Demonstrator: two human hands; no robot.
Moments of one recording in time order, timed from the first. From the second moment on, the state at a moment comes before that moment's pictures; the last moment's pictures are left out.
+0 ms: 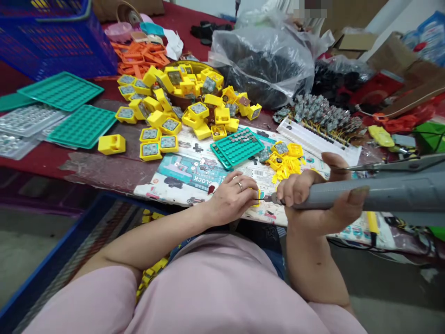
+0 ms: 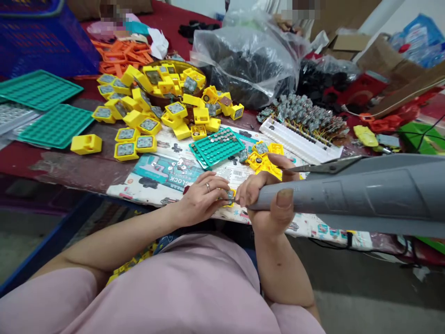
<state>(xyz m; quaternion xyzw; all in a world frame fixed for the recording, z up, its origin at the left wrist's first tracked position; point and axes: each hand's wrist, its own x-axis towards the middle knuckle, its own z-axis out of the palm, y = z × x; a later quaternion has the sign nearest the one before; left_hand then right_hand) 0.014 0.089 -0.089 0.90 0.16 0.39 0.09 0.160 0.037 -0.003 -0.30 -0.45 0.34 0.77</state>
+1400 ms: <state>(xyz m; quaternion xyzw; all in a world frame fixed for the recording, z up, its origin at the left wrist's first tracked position) -0.001 0.082 -0.103 0.95 0.19 0.26 0.04 0.152 0.062 -0.038 -0.54 -0.54 0.26 0.59</state>
